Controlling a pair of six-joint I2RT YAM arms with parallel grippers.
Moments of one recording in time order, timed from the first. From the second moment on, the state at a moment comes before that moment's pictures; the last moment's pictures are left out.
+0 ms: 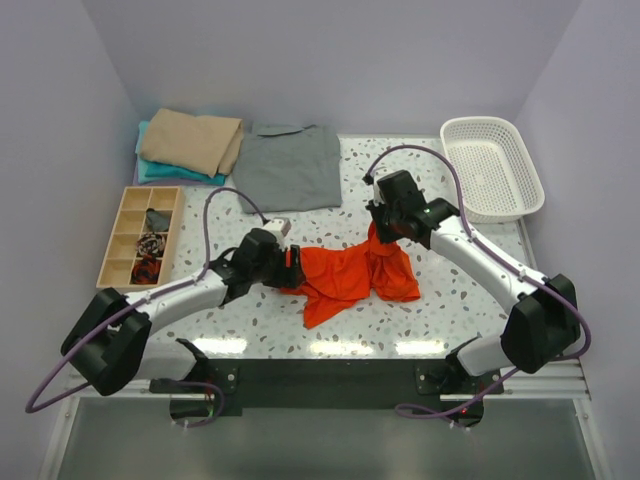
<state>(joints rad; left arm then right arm) -0.64 1.30 0.59 -0.06 0.04 -0.49 0.54 1.44 1.18 -0.65 0.11 0.12</state>
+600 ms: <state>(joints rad) -0.70 1.20 0.60 -0.10 0.14 -0.46 0.54 1.44 1.18 -0.64 0.11 0.12</state>
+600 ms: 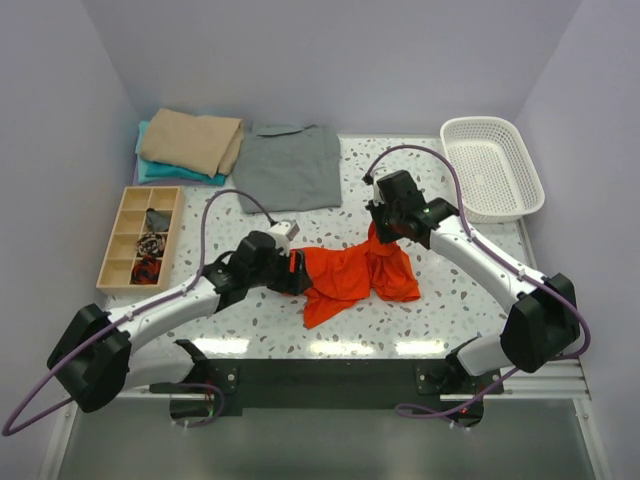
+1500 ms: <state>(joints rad) -0.89 1.37 0.48 0.10 0.10 -0.60 0.54 1.44 1.18 -0.65 0.11 0.12</state>
